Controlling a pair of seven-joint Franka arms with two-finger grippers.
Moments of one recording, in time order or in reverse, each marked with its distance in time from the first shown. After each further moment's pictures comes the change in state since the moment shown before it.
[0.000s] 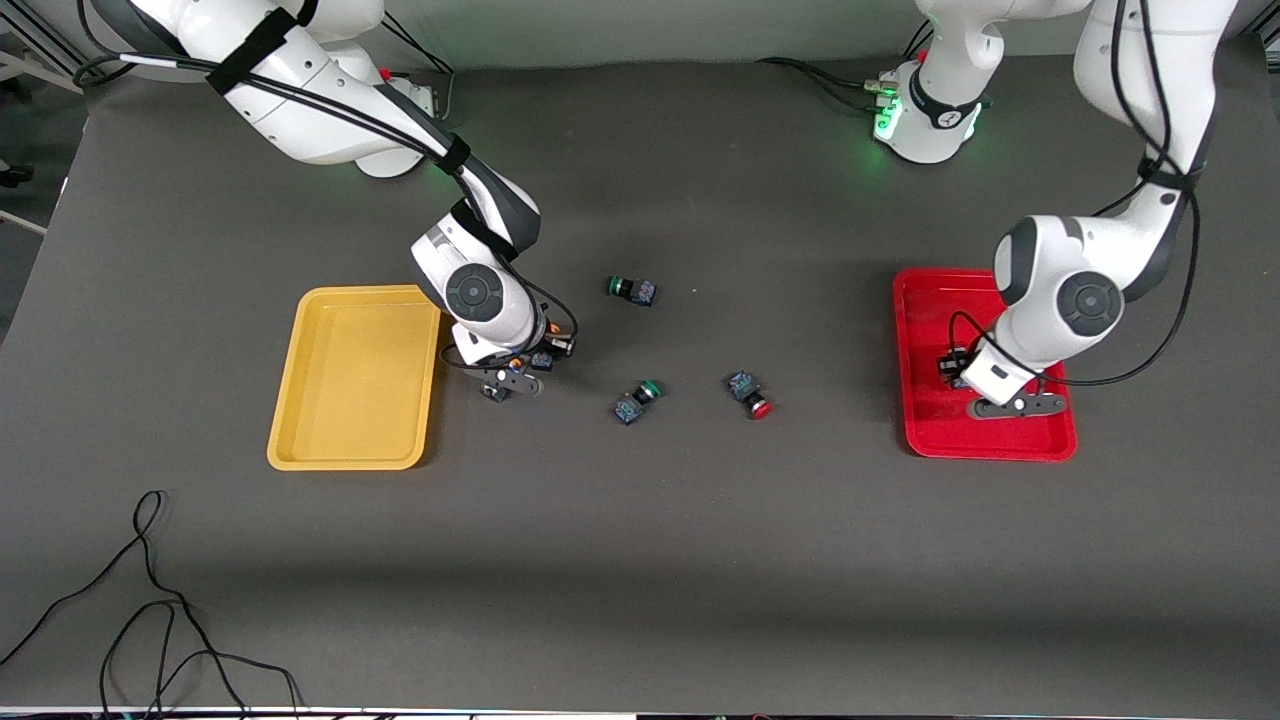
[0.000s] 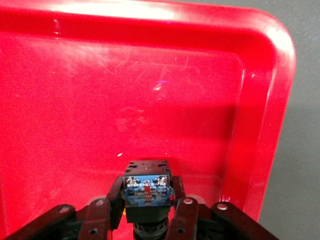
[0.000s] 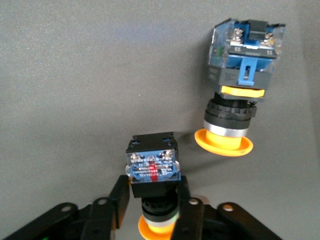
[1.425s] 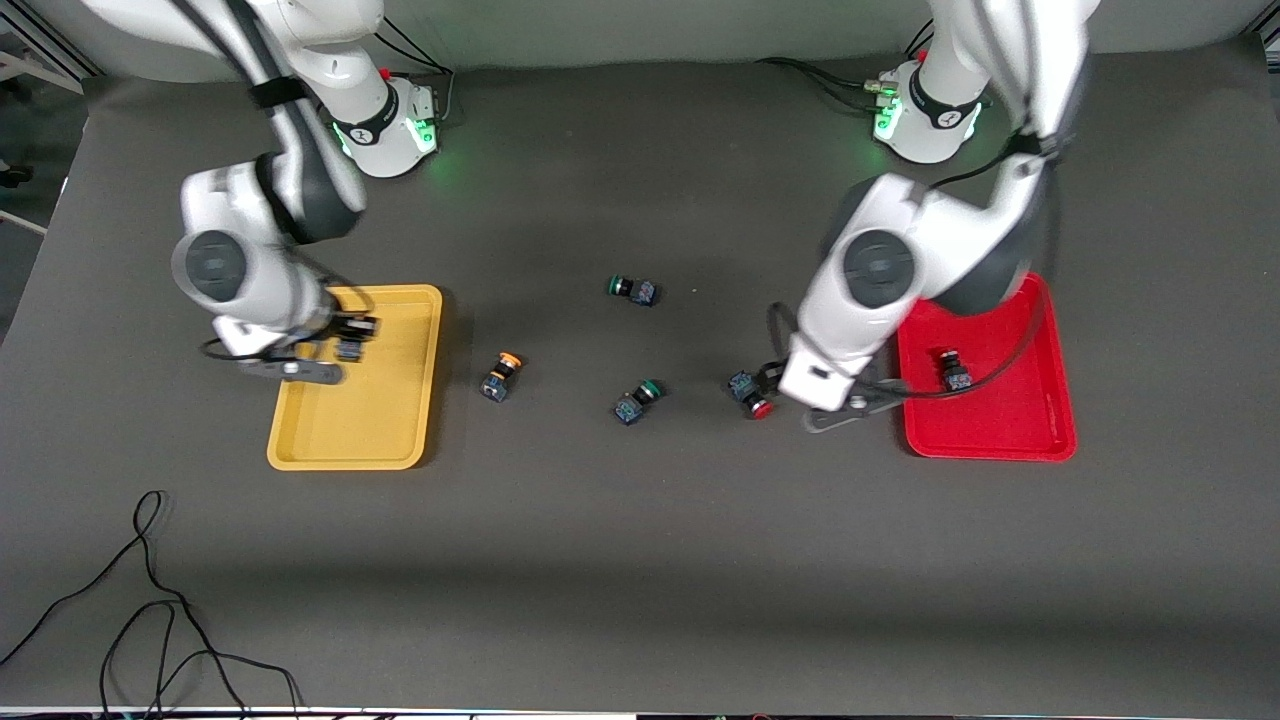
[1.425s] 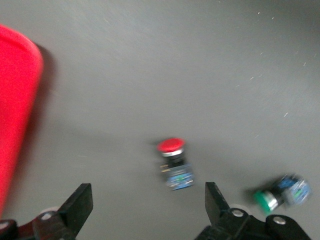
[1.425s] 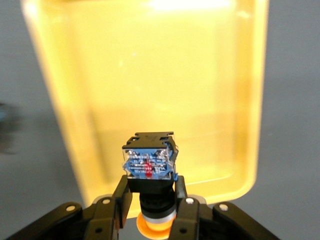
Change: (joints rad) left arm -0.465 0.101 -0.025 0.515 -0.048 -0.321 -0.835; right arm -0.108 -0.486 -0.419 -0.246 0.063 -0.257 -0.788
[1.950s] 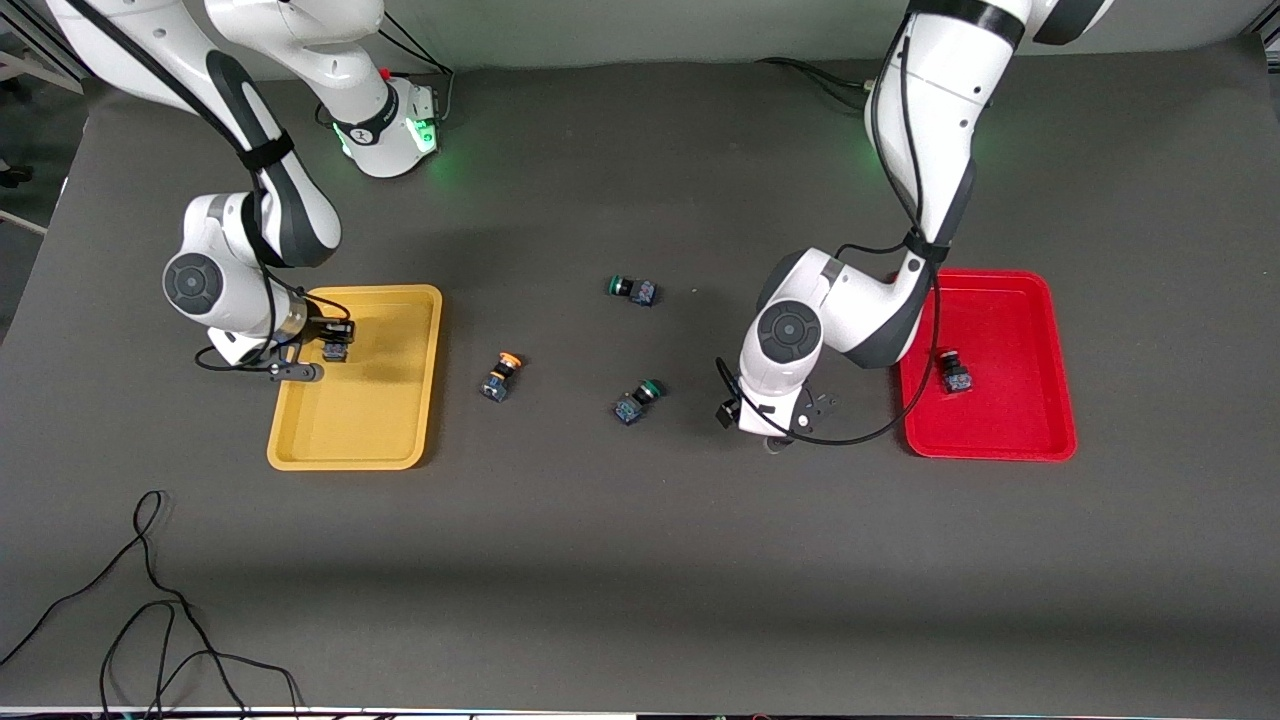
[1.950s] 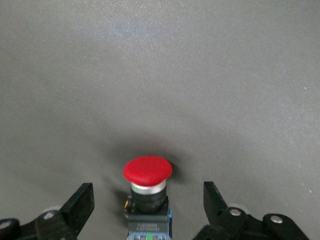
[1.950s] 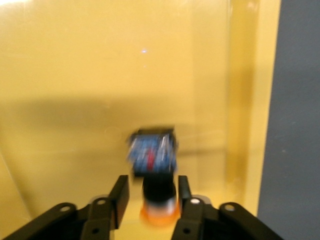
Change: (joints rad) left arm -0.037 0.225 0.013 0.022 0.001 0.151 -0.196; right arm -0.004 0.118 -0.093 -0.140 0.041 0.248 -0.117
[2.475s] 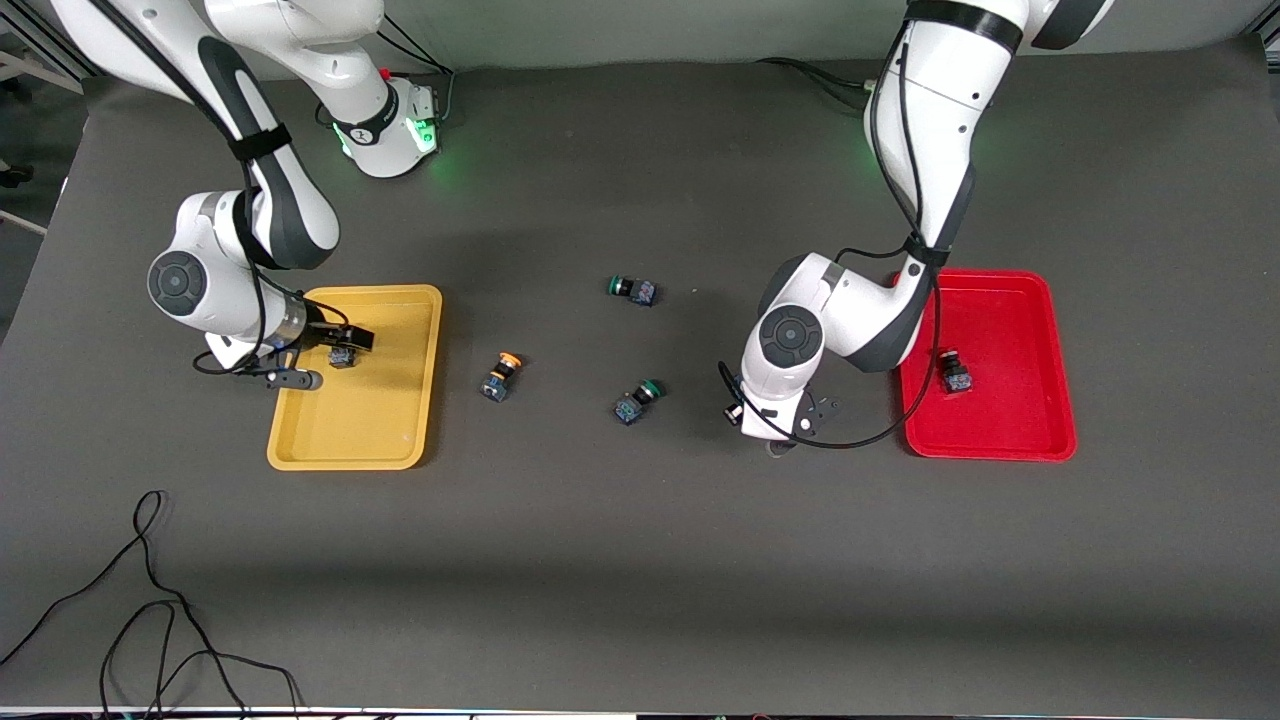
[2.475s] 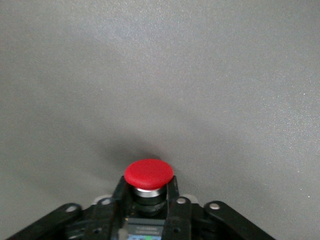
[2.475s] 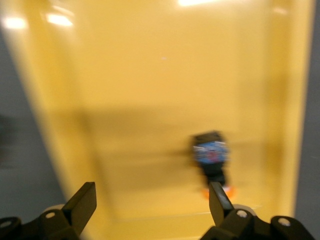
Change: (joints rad) left arm 0.000 0.002 0.002 0.007 0.000 0.000 -0.004; right arm 0.010 -0.055 0.086 0.117 0.145 -0.108 0.017
